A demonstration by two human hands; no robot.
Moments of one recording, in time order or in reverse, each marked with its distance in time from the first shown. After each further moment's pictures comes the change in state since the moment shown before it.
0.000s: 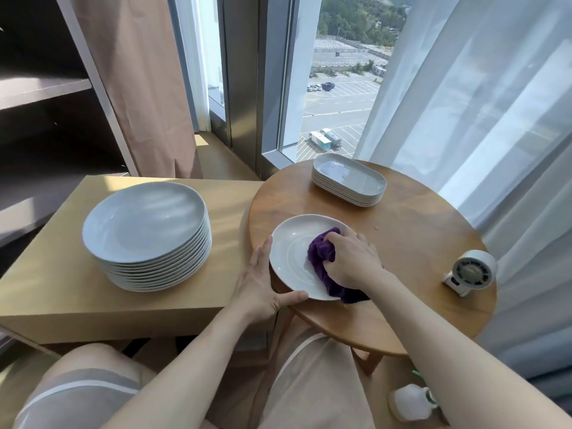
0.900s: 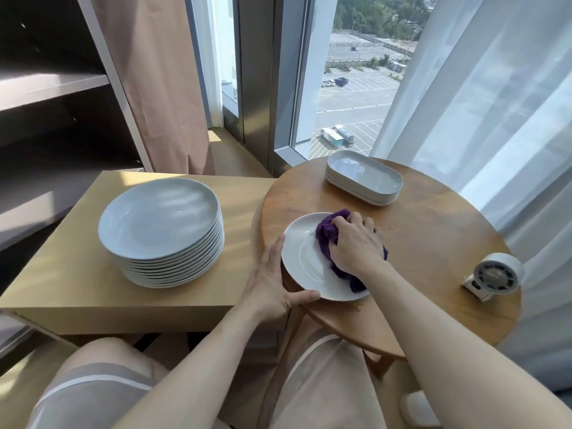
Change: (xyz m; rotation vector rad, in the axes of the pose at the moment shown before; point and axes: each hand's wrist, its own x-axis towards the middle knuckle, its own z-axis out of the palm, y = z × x) left_hand 0.000 -0.003 0.000 -0.040 0.001 0.029; right_hand 0.029 -0.015 0.007 -0.081 0.157 0.022
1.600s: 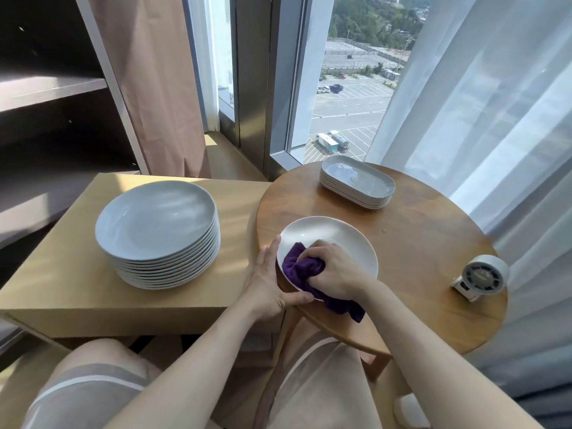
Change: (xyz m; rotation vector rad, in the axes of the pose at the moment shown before) left_hand 0.004 -0.001 -0.003 -0.037 0.002 -0.031; right_hand -0.037 -0.014 -0.007 0.434 -0.252 -0.278
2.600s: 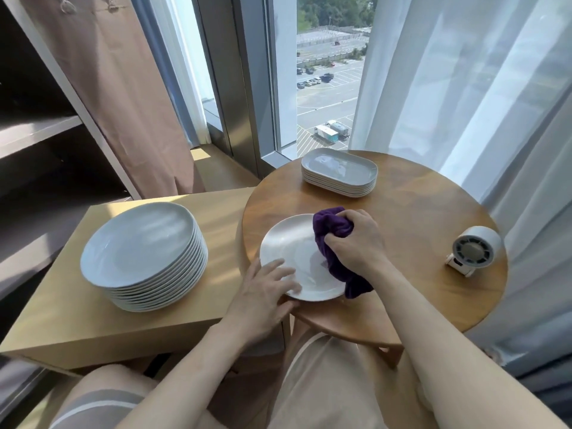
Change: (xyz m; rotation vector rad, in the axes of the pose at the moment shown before) left_hand -0.028 0.035 -0.001 0.630 0.026 0.496; right_hand -0.014 0.045 -0.031 0.362 0.563 0.230
